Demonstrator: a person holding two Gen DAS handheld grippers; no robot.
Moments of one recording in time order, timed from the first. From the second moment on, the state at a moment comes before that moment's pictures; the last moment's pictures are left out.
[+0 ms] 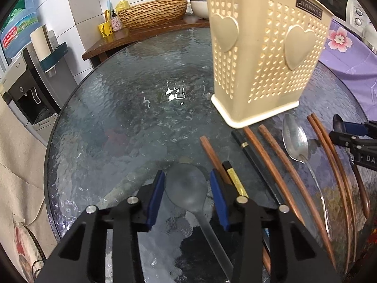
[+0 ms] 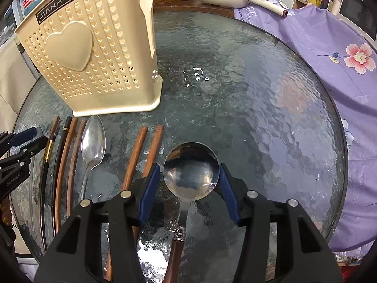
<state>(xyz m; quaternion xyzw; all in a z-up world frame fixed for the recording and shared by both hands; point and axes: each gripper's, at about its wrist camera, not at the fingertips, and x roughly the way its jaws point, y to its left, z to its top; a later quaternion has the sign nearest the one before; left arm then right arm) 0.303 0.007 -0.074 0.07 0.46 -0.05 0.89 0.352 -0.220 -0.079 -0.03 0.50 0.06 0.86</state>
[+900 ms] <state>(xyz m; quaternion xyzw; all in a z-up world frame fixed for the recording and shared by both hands) 0.291 0.009 -0.034 0.04 0.41 -0.07 0.91 0.331 -0.229 -0.052 -0.01 0.45 0.07 0.89</state>
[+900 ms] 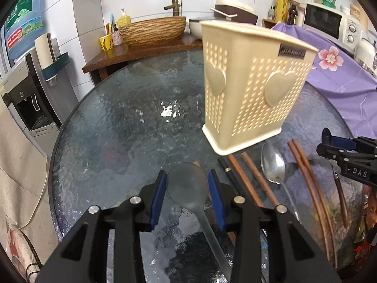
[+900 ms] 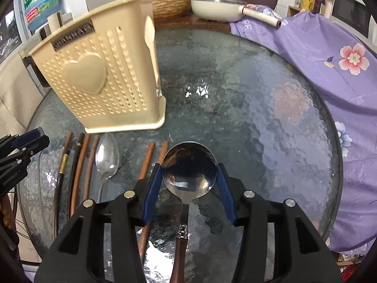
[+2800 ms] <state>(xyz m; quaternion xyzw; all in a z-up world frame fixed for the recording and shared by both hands) 0.253 -0.001 0.094 0.04 0.25 -0.13 0.96 0.285 -0.223 0.085 0.01 0.32 0.13 0.94</state>
